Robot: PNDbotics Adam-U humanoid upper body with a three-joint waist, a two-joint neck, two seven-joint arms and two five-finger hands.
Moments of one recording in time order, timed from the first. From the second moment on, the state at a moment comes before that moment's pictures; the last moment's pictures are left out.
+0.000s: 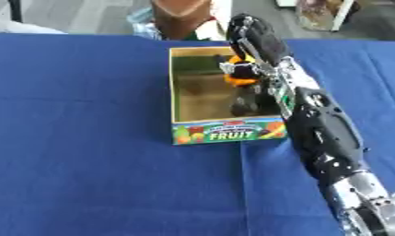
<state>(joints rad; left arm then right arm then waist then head) -0.10 0.44 0.06 -1.98 -0.07 -0.02 0.11 -1.03 -0.25 0.01 -0.76 1.19 -0.61 -0.37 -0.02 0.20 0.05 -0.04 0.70</state>
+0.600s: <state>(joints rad) -0.09 0.44 0.06 -1.98 -0.07 -0.02 0.11 -1.05 -0.27 0.05 -0.86 1.08 -0.66 -0.28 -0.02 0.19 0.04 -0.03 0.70</state>
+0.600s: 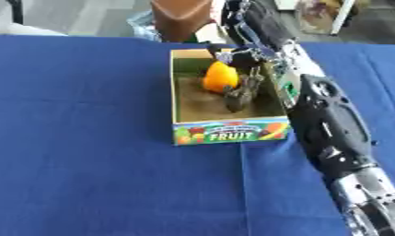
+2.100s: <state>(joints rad) -0.06 0.43 0.09 -1.98 -0.10 0.01 0.14 -0.65 -0.65 0.03 -1.33 0.51 -0.72 -0.10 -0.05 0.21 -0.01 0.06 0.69</state>
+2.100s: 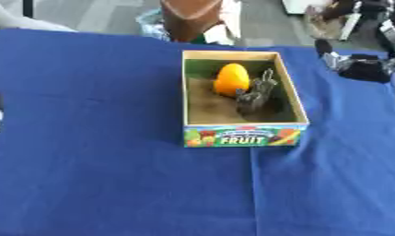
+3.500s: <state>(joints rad) -0.04 0.40 0.10 -1.98 -0.11 0.02 0.15 -0.28 -0.58 -0.21 -1.41 0.25 -0.65 0.14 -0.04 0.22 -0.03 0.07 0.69</state>
